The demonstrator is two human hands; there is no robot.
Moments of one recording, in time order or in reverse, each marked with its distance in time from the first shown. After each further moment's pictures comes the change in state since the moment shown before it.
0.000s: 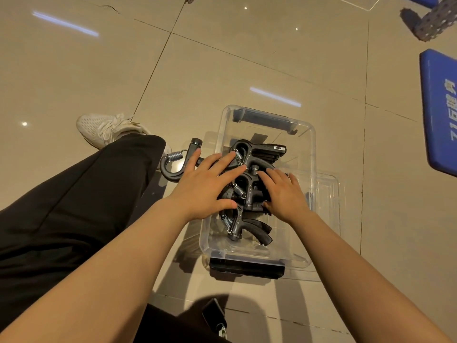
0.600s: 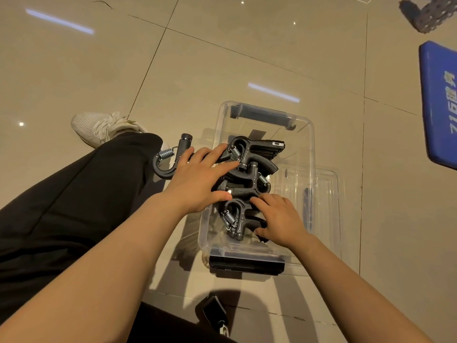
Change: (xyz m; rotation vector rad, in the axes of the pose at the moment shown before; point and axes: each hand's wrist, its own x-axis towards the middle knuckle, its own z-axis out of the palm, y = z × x) left_hand 0.003 -0.007 -0.004 -0.060 0.015 -0.047; right_hand -0.042 -0.022 0.016 0.097 -0.130 -0.063
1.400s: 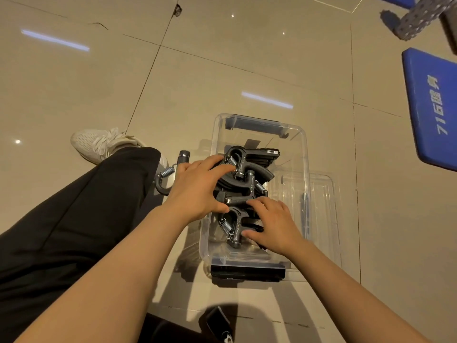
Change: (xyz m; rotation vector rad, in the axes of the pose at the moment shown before) left_hand -0.002 0.011 -0.019 -0.143 0.050 -0.063; right_hand -0.006 -0.017 -0.013 0.246 0.084 0.088
